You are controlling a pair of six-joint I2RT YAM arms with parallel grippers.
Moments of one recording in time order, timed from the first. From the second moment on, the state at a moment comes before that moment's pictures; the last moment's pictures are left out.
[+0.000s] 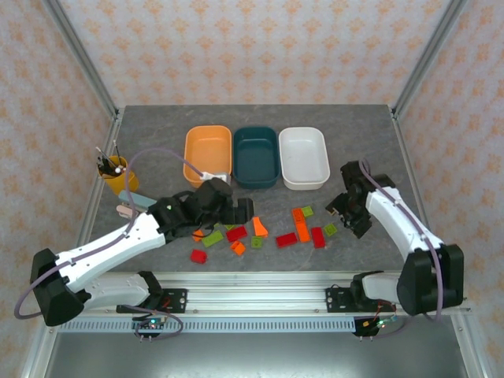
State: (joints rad) left arm -0.87 1.15 0.98 -0.69 -0.18 -0.82; right arm 0.17 1.28 0.88 -1.08 -0.03 0.99
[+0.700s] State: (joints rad) left arm -0.94 1.15 0.94 -0.63 -0.16 -0.86; right arm 0.17 1.47 0.76 -0.83 -0.17 1.04
